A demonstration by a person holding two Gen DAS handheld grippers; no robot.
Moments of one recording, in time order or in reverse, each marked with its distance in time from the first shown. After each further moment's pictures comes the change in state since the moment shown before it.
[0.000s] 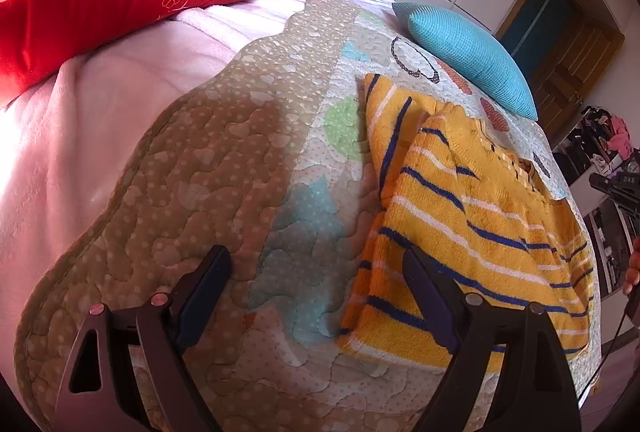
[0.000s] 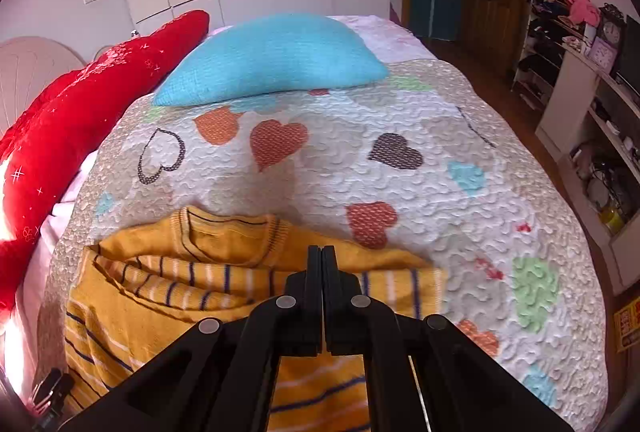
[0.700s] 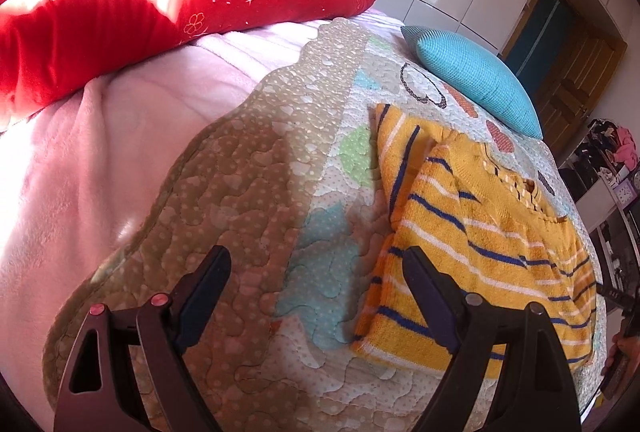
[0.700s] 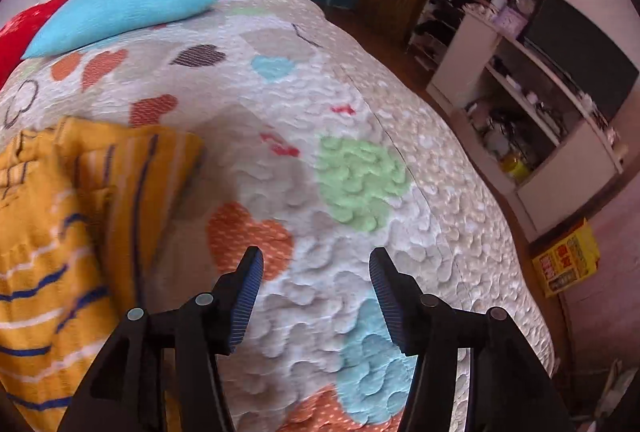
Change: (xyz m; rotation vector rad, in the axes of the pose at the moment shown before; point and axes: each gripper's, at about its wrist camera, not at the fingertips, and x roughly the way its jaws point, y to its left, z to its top) left arm -0.020 0.007 0.004 -0.017 -0.089 0.045; right arm 0.017 -0.135 -0.097 0.114 0.127 -0.387
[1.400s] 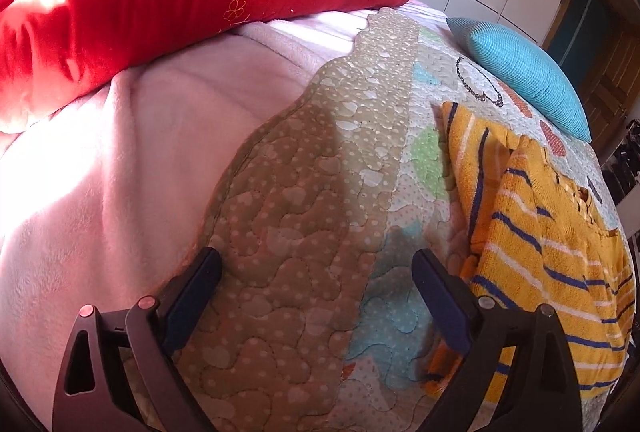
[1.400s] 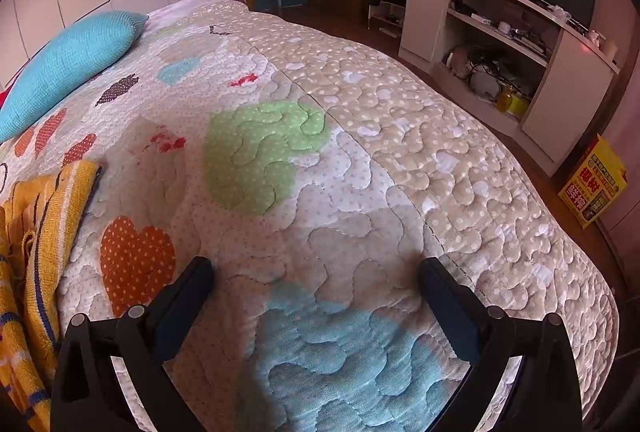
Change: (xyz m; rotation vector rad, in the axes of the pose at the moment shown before) left arm 0.030 0.022 0.010 -0.011 0.038 0.155; right arm 0.041 -0.059 -0.025 0.241 -0.028 0.071
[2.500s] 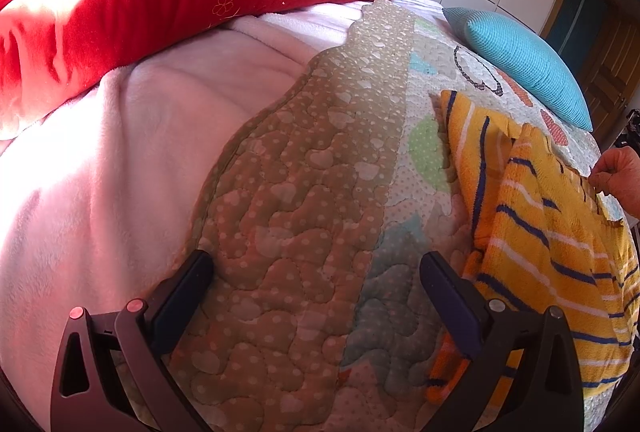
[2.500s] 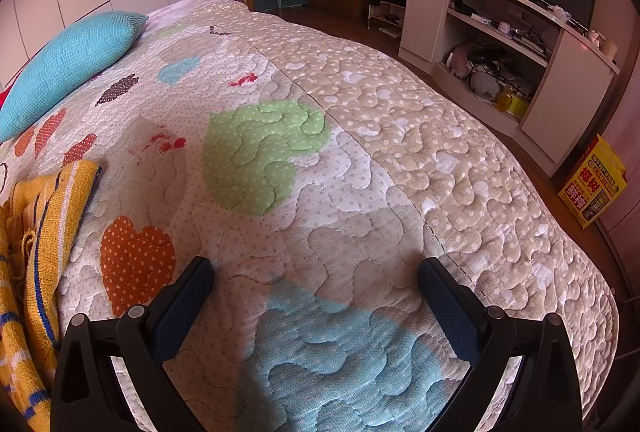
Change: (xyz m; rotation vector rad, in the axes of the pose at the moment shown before) left arm 0.007 -0.005 -0.001 0.021 0.018 0.002; right arm 0.000 0.000 0.000 0.000 0.001 0.001
